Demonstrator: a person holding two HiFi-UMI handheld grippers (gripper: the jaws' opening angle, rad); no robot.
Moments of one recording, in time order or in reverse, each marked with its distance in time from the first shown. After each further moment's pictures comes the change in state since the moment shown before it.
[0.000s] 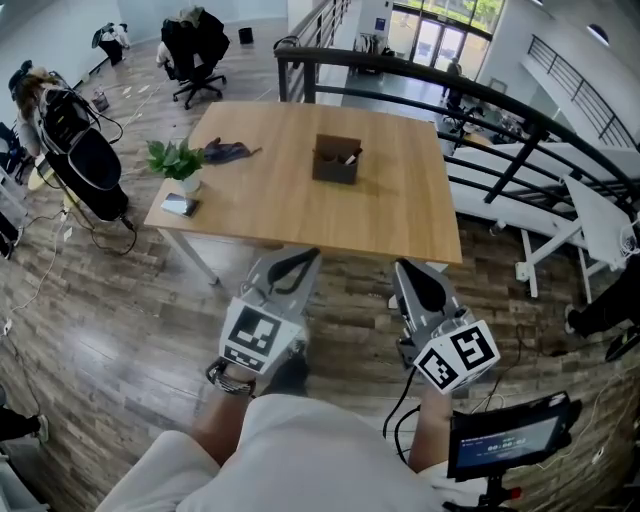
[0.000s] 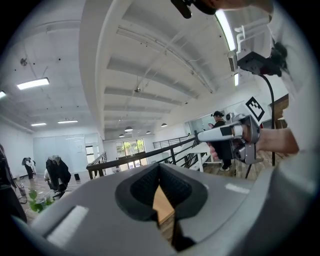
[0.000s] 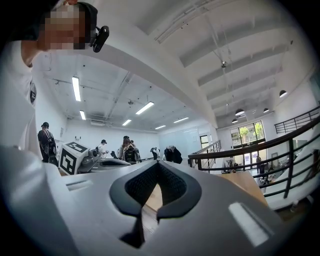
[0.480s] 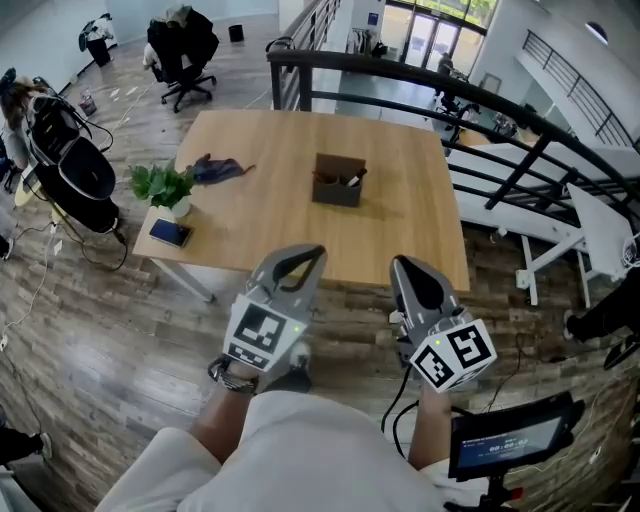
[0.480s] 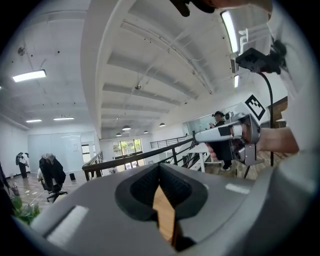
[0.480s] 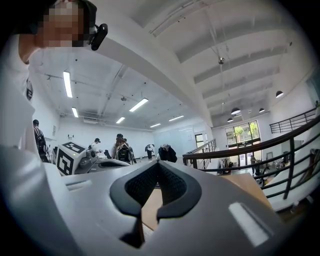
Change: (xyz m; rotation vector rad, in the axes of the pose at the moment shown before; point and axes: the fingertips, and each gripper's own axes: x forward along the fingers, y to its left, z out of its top) left arm 0.074 0.075 -0.014 -0.007 0.002 -0.042; right arm 0.094 -0.053 0.004 0.008 0.015 -0.057
